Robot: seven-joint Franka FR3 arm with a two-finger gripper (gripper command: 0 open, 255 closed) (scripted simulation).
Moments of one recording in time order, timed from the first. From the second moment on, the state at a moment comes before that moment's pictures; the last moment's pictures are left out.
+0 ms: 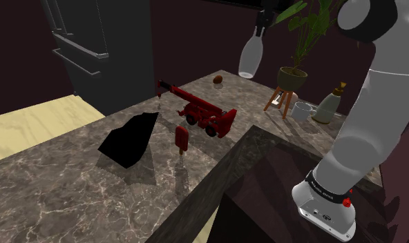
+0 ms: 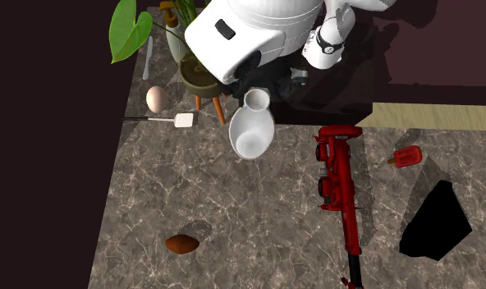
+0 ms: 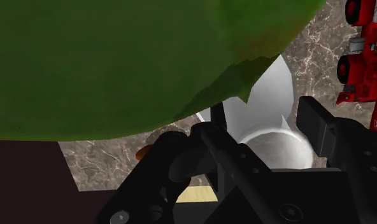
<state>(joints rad) -0.15 0.23 -0.30 -1.22 0.06 1.46 -0.55</state>
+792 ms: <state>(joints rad) 0.03 -0.02 -0.18 -1.53 -0.02 1.52 -0.26</state>
